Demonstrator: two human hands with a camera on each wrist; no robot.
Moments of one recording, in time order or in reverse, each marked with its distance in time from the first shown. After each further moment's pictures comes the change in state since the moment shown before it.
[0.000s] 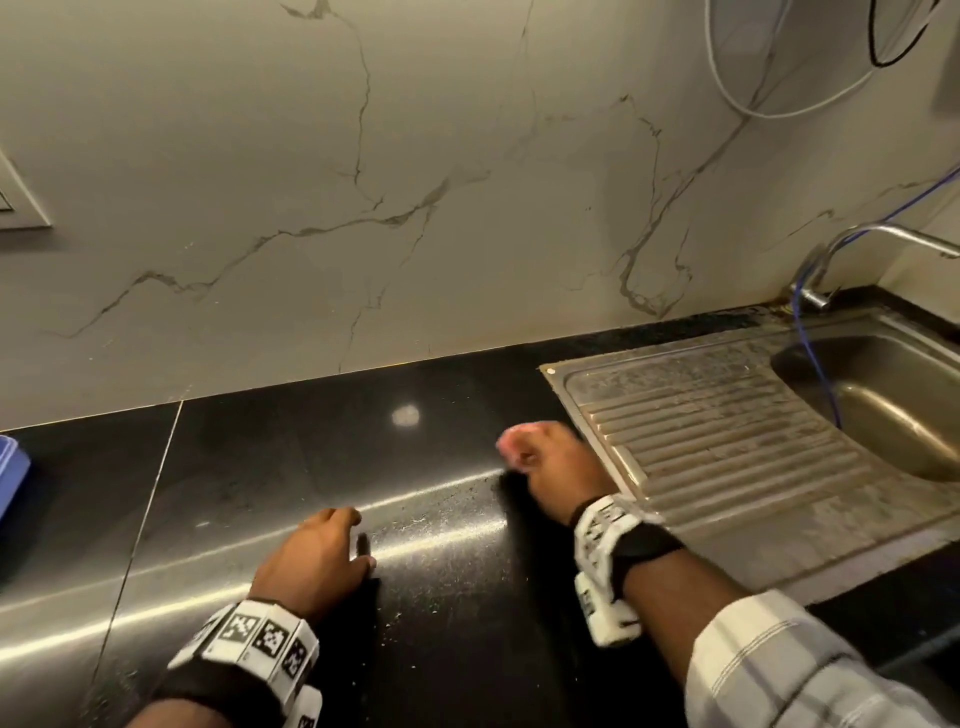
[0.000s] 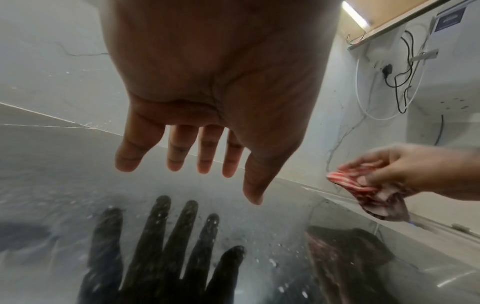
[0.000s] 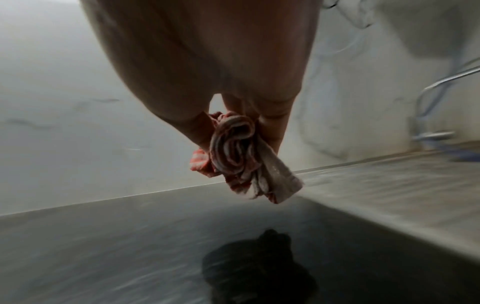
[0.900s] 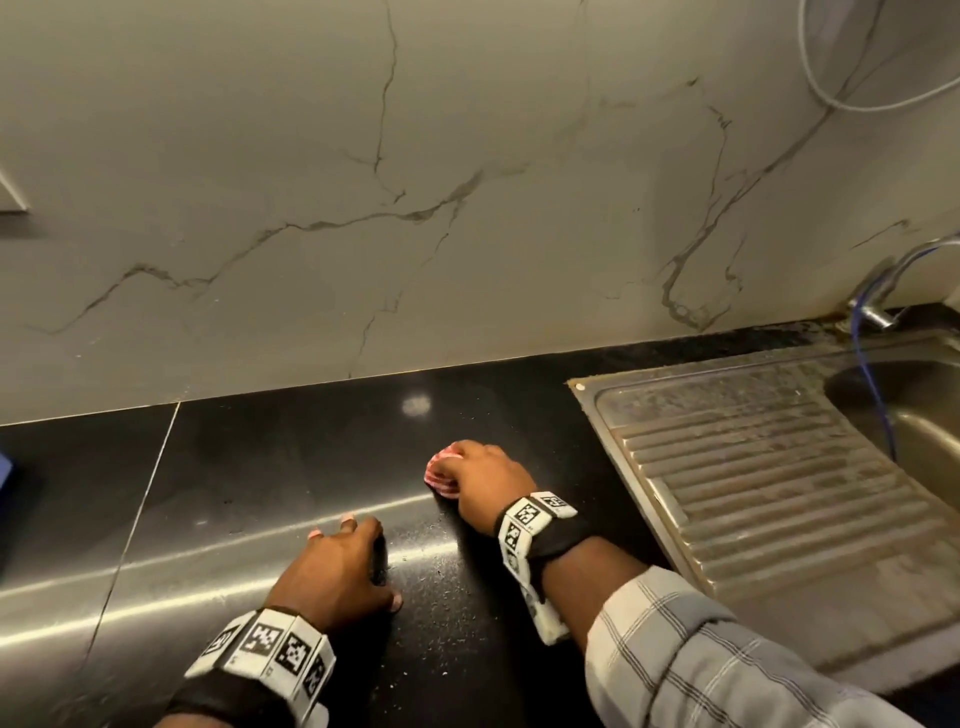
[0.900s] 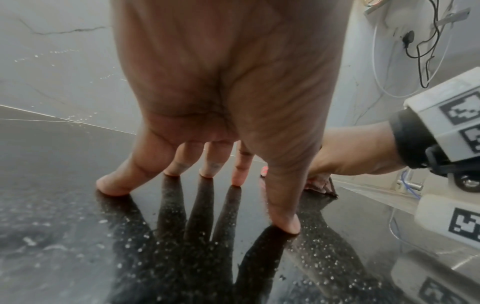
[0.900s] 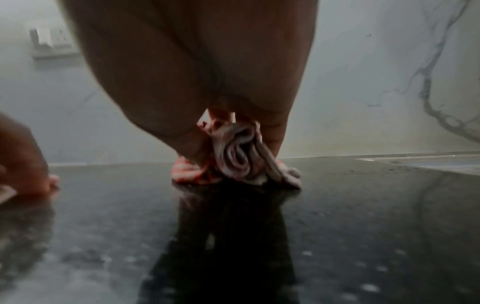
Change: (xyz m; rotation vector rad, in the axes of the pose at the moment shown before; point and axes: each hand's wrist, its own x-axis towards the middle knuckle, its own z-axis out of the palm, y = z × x) left_hand 0.058 -0.005 0.014 0.049 -0.146 0.024; right_hand 0.086 -0.042 0.075 -0.267 -0.340 -0.181
